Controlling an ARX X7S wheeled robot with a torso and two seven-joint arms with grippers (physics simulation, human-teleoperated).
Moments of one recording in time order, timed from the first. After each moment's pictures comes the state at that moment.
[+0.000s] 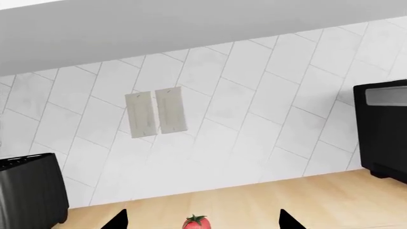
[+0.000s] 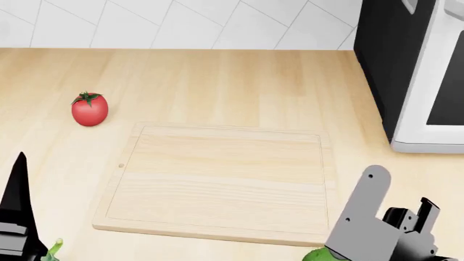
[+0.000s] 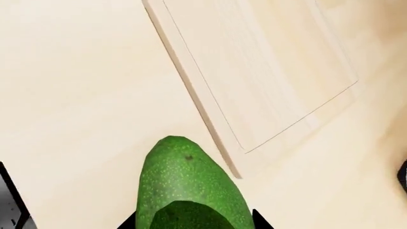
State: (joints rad) left arm -0.26 -0.70 0.13 1.04 -0.78 -0.74 -0.74; right arm 1.01 1.12 -0.90 -0.52 0.69 1.07 -0.43
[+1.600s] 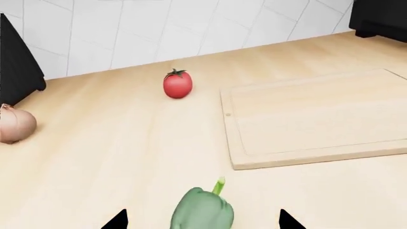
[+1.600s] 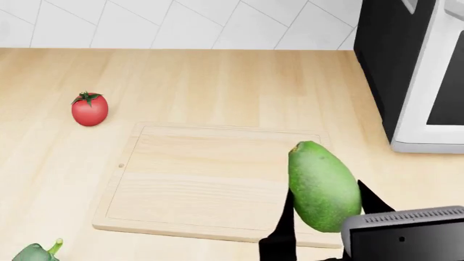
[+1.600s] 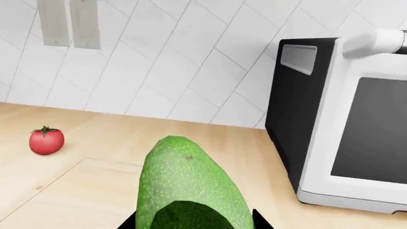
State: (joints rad) left arm 0.01 -0.93 0.19 1.03 -1.15 -0.68 -0.97; right arm 0.43 0.92 -0.45 -0.86 1.14 0.52 0.93
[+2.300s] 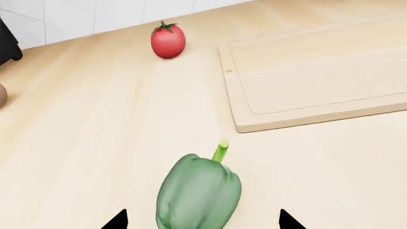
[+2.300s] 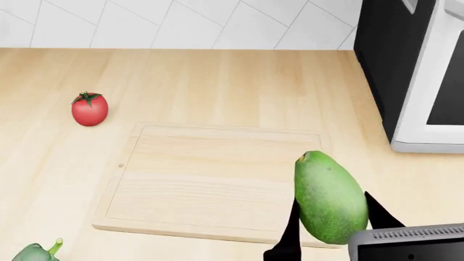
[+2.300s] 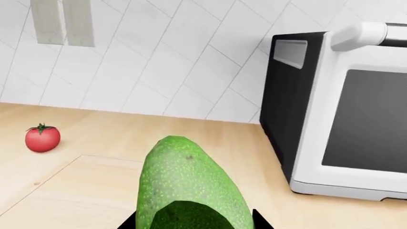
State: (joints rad) left arm -0.07 -0.93 0.41 0.81 -1.05 -0.61 -0.88; right arm 0.37 0.95 -0.44 -0.90 1.14 0.49 0.97
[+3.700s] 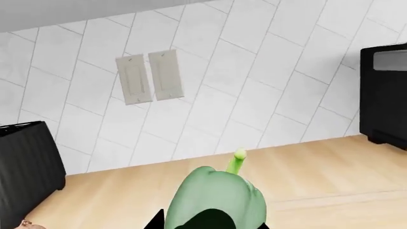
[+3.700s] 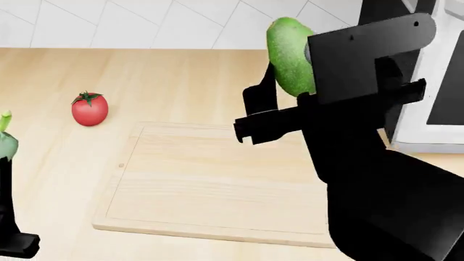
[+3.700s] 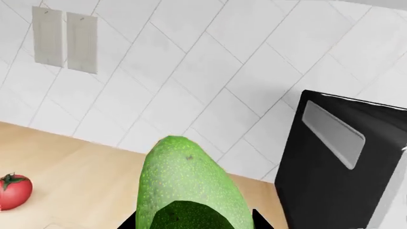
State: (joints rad) left arm -0.48 -0.93 0.29 0.92 -1.18 -0.66 -0.96; right arm 1.09 0.67 -0.65 -0.29 1.12 0.73 0.65
